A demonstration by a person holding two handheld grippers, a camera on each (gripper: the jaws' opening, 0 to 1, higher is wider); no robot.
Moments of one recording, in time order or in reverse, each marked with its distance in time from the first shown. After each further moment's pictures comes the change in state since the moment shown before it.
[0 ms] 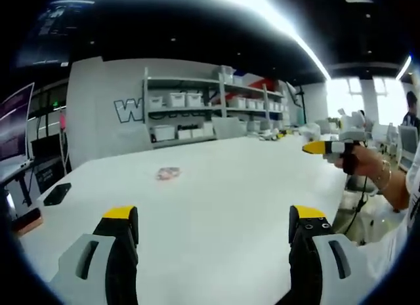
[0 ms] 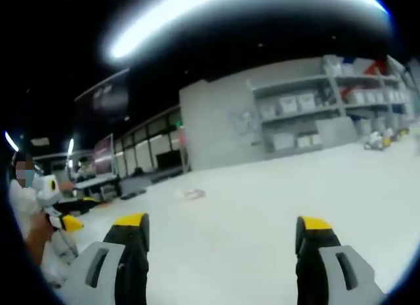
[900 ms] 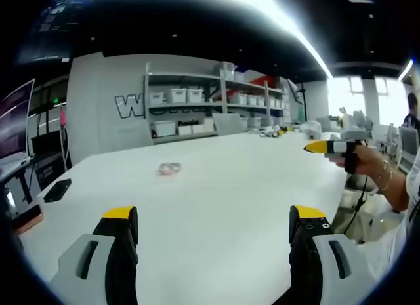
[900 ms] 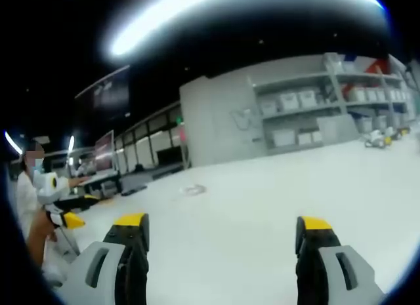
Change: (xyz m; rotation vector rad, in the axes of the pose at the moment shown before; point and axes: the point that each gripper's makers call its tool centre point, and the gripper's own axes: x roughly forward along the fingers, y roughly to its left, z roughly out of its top) left arm 0.005 0.002 -0.005 -0.007 0.028 0.002; right arm 0.002 -0.001 -0.005 -0.009 0.031 0.005
